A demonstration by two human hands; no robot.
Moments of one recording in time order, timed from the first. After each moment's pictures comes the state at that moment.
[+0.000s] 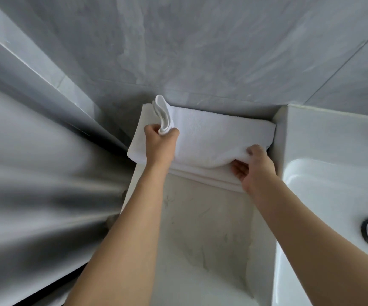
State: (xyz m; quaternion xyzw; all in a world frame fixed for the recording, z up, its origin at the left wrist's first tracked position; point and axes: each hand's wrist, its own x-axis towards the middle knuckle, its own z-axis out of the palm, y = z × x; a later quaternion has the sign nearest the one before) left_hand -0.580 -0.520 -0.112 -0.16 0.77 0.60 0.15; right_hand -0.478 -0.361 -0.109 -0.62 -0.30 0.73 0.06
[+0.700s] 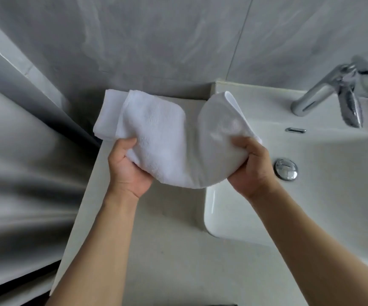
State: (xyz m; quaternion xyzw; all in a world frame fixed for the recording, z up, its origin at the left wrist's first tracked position) left_hand -0.403 -0.547 -0.028 -0.07 0.39 0.88 0.27; right_hand -0.300 -0.354 -0.009 -0.31 -0.31 0.89 0.10
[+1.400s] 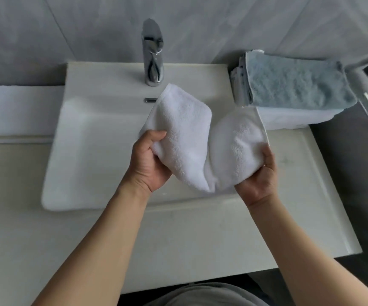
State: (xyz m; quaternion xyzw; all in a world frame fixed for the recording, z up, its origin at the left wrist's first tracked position) left_hand -0.157 -0.278 -0.021 0.02 0.35 0.80 0.49; right_hand 0.005 -0.136 -0.028 -0.33 -0.13 0.89 0.28
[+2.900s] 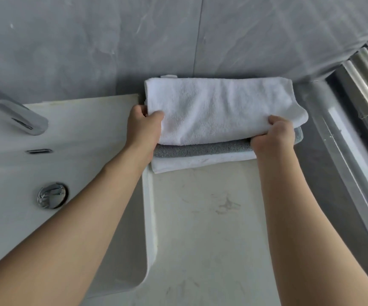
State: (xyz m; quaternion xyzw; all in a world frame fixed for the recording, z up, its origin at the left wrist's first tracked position) left_hand -0.139 0.067 -0.029 0.03 0.76 0.59 0.26; right_hand 0.025 0.229 -0.013 -0.61 -0.13 0.69 0.37
